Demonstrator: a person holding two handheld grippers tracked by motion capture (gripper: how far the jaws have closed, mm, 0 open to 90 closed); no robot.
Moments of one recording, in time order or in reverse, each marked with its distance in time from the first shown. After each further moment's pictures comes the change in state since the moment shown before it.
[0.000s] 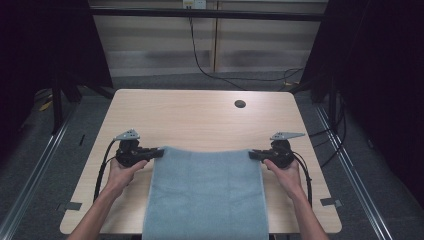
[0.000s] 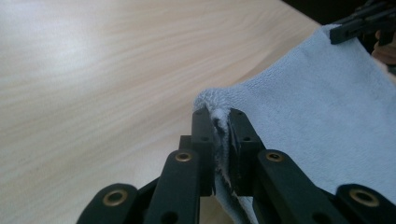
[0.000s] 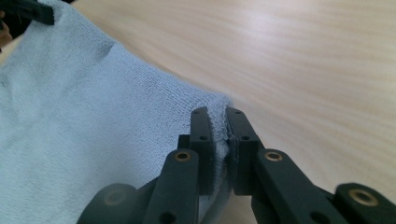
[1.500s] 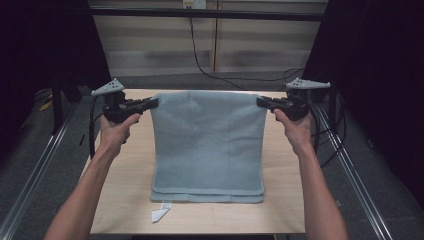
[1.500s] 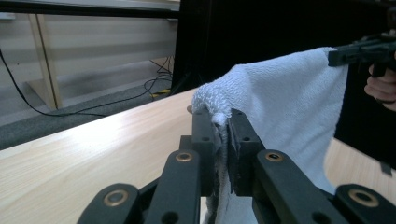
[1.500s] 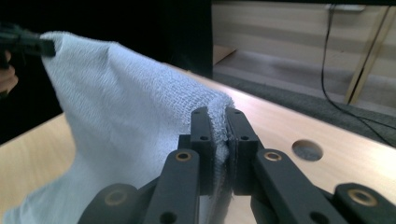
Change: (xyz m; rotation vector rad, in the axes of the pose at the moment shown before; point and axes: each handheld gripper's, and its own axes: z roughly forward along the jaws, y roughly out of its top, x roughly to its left) left arm -0.012 0.116 -0.044 -0.248 0.041 0.114; right arm 0.007 0.130 -0.057 -0.248 -0.063 -0.120
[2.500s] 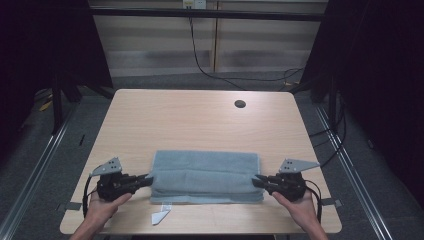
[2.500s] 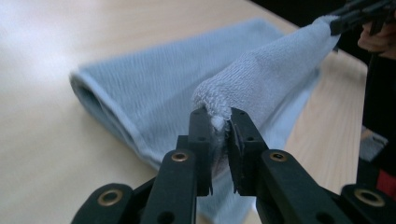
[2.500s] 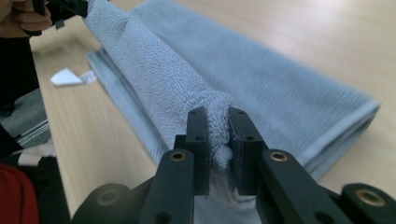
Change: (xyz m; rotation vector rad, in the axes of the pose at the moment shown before) left arm -0.064 -0.165 -0.062 0.266 -0.108 -0.054; right arm 0.084 -0.166 -0.047 0.224 0.153 -0.012
